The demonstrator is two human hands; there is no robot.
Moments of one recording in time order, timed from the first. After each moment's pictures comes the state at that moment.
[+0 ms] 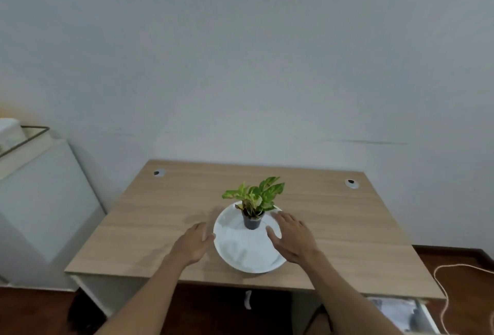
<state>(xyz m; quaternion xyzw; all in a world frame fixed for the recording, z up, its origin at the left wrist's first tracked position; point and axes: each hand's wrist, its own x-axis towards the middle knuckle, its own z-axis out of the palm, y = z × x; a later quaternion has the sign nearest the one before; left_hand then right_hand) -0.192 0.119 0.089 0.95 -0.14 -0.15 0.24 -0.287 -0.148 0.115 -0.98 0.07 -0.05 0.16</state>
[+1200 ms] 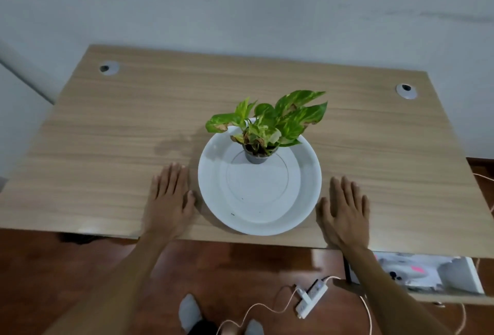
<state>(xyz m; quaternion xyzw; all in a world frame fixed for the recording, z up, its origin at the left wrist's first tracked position) -0.105 0.125 -0.121 0.98 -0.17 -0.04 0.05 -0.263 -0.252 -0.112 -0.95 0.29 0.01 0.13</state>
